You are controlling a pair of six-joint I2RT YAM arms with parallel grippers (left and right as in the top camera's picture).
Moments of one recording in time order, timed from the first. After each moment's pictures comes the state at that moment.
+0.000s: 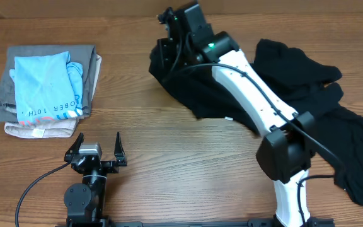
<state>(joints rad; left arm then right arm) 0.02 0.02 0.01 -0.08 0.02 -0.05 0.54 2.16 2.06 -0.68 -0.40 0.36</state>
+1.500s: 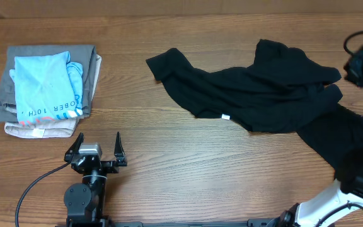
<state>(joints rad) 0.02 0.02 0.01 -0.08 0.02 -0.05 -0.45 1.91 2.03 -1.48 -0.17 0.34</state>
